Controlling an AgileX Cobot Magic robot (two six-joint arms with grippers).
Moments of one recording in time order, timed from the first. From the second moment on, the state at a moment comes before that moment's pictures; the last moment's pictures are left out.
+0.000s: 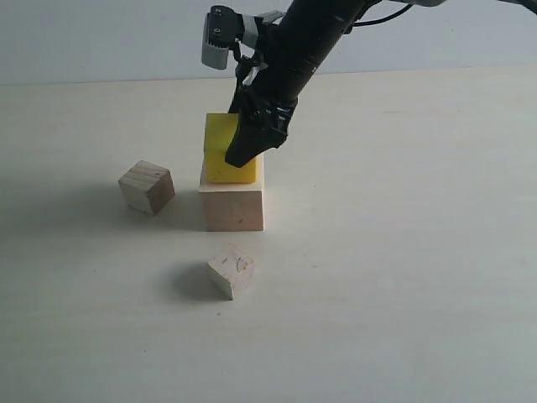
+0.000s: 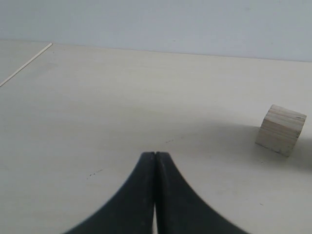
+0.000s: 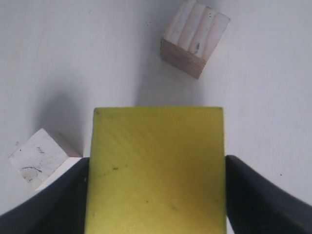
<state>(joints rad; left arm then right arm) 0.13 0.01 0.00 -0.11 0.37 0.10 0.47 2.20 -1.88 0.58 1.18 -1.32</state>
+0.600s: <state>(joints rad) 0.13 0.01 0.00 -0.11 0.37 0.10 0.47 2.20 -1.88 0.59 1.18 -1.32</state>
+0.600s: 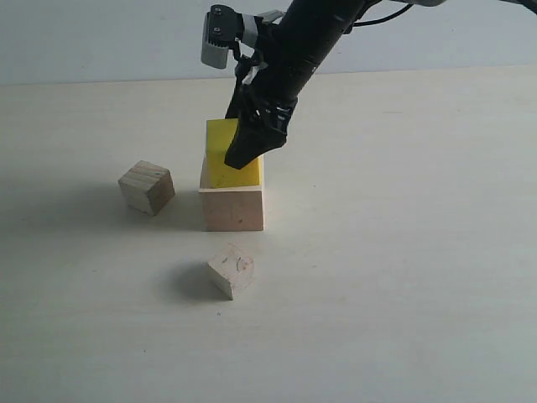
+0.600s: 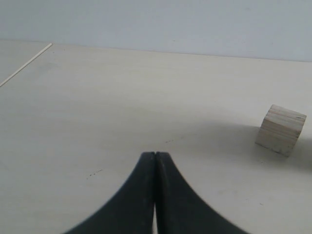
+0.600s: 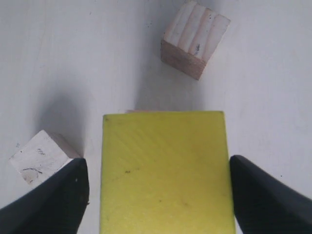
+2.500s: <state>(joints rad) 0.13 0.01 0.00 -0.11 0.37 0.10 0.47 2.20 -1.88 0.68 1.07 -1.30</state>
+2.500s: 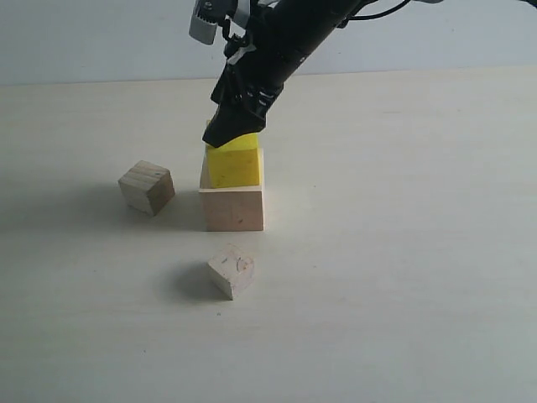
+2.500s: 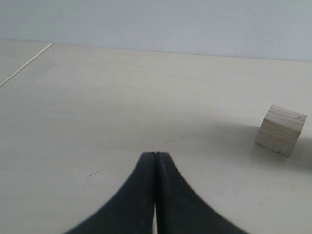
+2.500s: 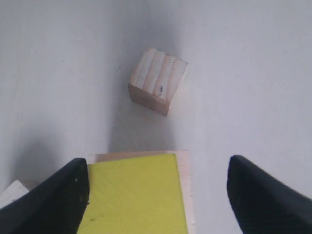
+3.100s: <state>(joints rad) 0.13 0.01 0.00 -0.11 0.37 0.10 0.47 2.20 -1.88 0.68 1.01 -1.26</state>
